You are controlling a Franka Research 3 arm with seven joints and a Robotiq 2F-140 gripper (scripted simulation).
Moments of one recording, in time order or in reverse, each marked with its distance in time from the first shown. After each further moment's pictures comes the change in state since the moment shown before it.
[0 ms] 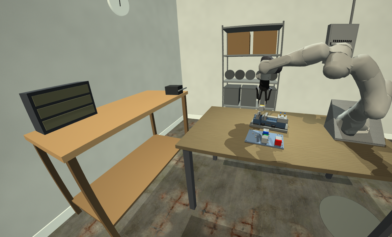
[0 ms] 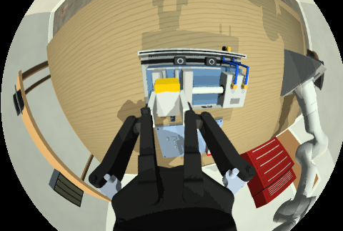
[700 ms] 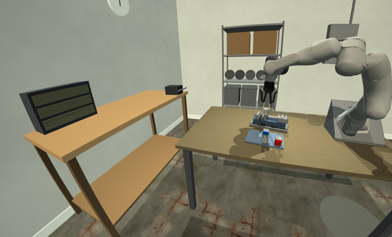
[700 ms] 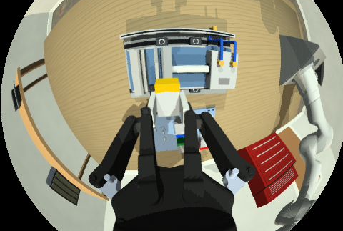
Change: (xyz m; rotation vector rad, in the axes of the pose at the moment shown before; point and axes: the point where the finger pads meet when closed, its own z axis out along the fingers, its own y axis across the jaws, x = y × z) arm -0.053 0.043 0.002 -0.003 -0.001 0.011
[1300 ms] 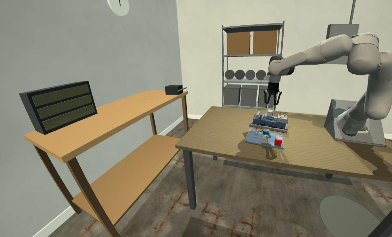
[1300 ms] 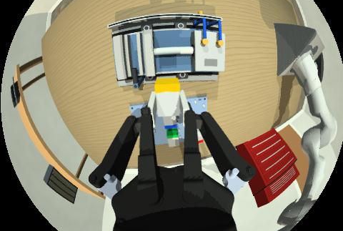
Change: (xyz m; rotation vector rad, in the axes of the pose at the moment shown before) arm -0.042 0.036 -0.001 -0.003 -0.001 0.007
